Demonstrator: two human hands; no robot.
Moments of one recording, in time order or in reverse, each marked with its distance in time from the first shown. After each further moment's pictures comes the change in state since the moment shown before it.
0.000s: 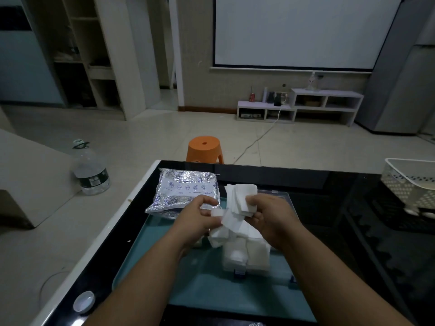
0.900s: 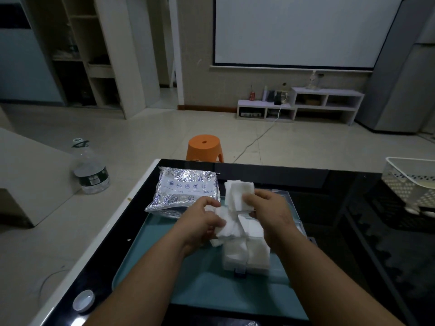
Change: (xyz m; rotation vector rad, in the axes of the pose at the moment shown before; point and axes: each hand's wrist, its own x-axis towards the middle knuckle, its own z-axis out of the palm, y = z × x) left_hand 0.003 0.001 0.007 -0.101 -0.037 -0.135; right_hand 0.007 0.014 0.004 -0.362 0.096 -0.245
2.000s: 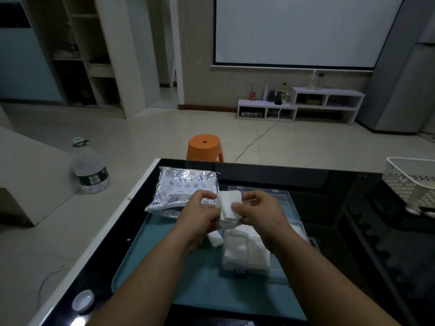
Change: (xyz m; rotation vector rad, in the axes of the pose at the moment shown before) left_hand 0.003 0.003 0.006 -0.095 0.082 0.138; right_hand -0.001 0.002 0.004 -0.102 -0.103 0.031
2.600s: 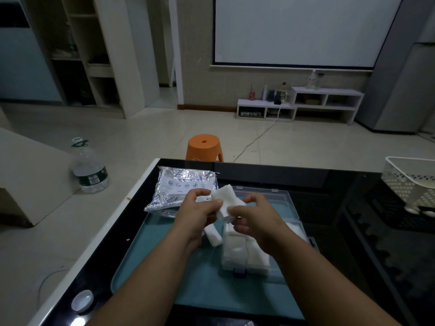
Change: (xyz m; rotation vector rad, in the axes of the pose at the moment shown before) left_hand -0.003 0.004 0.002 -0.098 0.104 0.043; right_hand -0.001 0.001 0.003 0.139 -0.105 0.199
